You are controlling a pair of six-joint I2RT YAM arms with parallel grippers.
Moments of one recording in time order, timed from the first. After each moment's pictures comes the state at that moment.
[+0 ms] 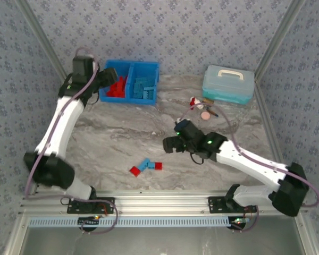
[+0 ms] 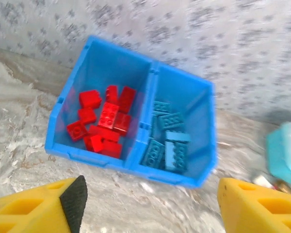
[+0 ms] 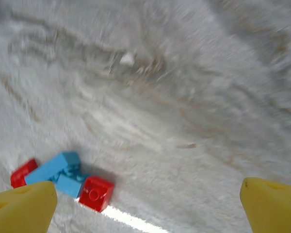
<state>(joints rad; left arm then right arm) -0.19 1.44 1.53 -0.58 0.02 -0.42 0.91 1.27 0.97 -0.63 0.17 0.56</state>
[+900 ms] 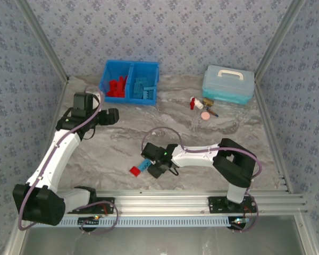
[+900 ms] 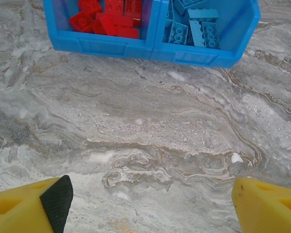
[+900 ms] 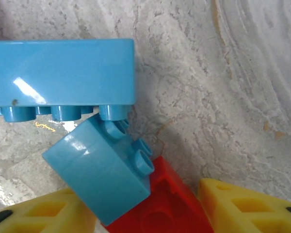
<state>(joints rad) -0.19 1.17 1.07 -0.66 0.08 -0.20 1.13 1.77 1.04 -0.52 0.09 0.23</state>
